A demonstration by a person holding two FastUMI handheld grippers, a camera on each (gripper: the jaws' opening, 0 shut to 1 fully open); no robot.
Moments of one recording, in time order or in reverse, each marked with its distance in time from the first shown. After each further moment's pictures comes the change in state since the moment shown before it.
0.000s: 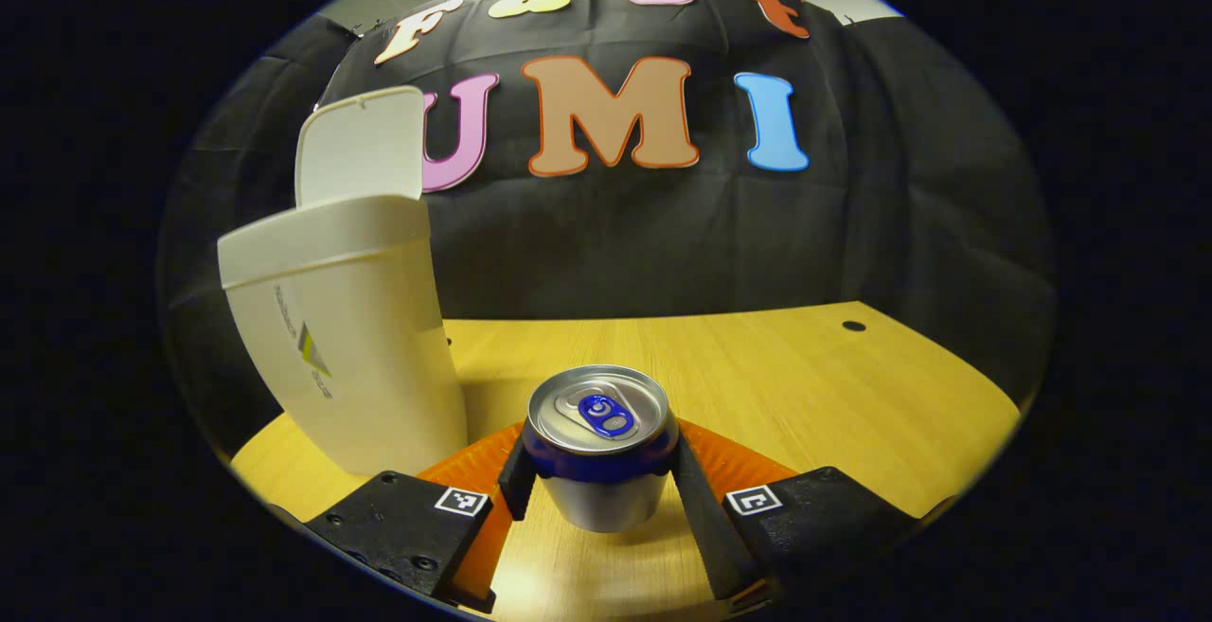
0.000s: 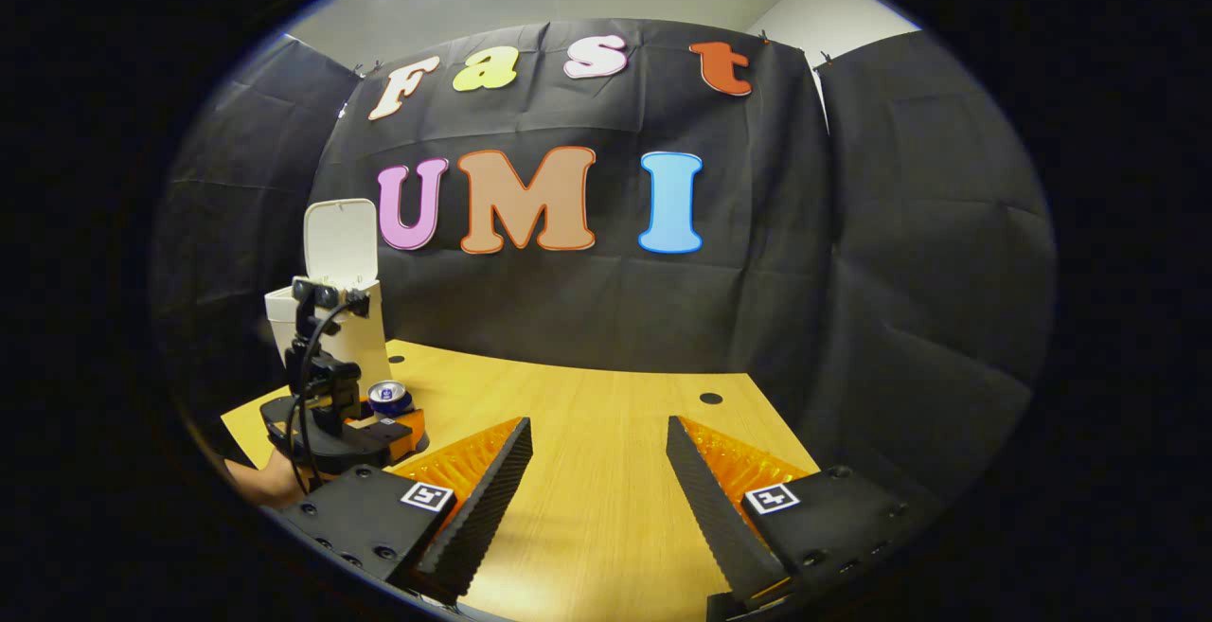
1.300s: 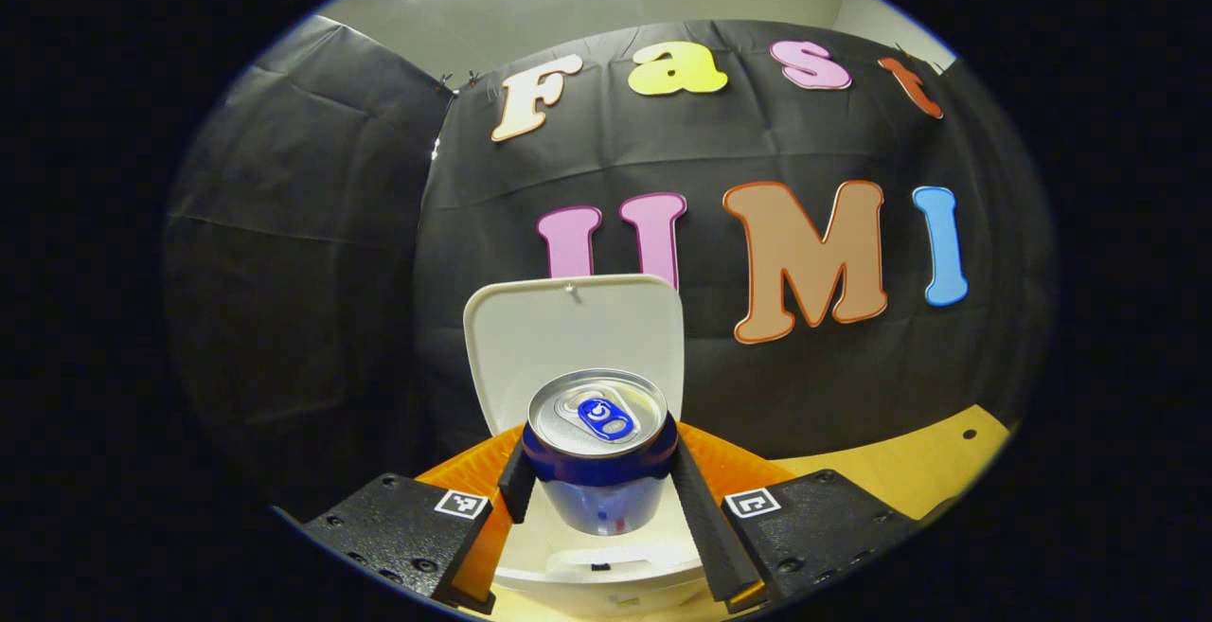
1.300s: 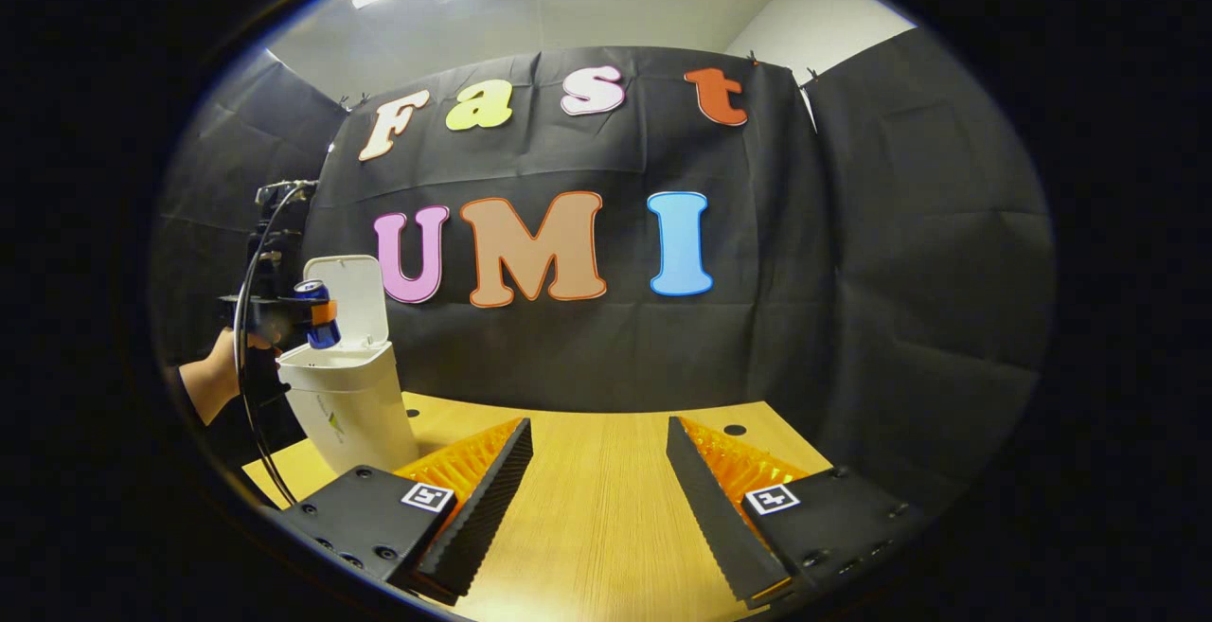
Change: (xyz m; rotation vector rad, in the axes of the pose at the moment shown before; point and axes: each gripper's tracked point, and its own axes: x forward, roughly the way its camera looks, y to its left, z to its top) left arm 0.031 0.265 0.199 -0.002 -0.188 0.342; right arm 0.007 0.053 0.051 0.076 -0.092 -0.042
